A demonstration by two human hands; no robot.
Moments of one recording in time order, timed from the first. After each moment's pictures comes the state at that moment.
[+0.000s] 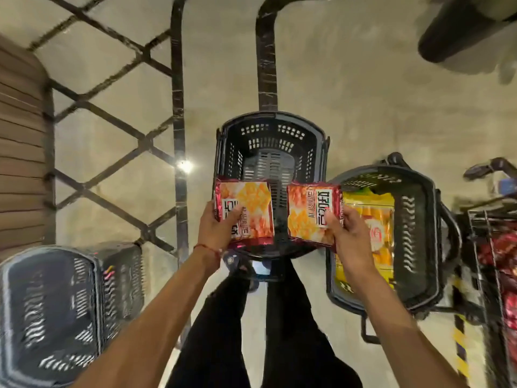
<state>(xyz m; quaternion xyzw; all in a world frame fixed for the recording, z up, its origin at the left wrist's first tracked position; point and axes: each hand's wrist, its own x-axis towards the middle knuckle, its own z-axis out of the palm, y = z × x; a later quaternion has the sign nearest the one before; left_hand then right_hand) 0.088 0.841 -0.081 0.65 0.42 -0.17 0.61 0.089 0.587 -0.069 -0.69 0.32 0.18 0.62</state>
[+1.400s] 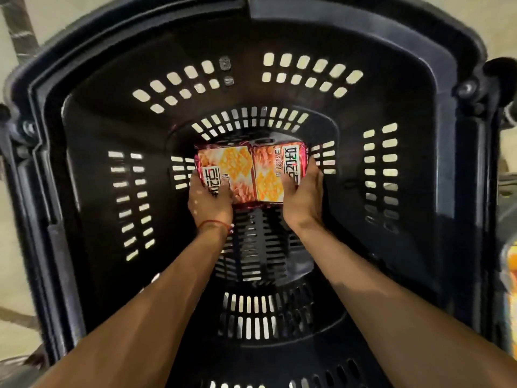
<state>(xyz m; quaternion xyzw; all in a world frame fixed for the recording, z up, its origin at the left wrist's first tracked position) 0.261 0.822 -0.592 0.80 0.40 -0.15 0.43 0.260 0.670 -0.589 -0.82 0.34 0.19 0.42</state>
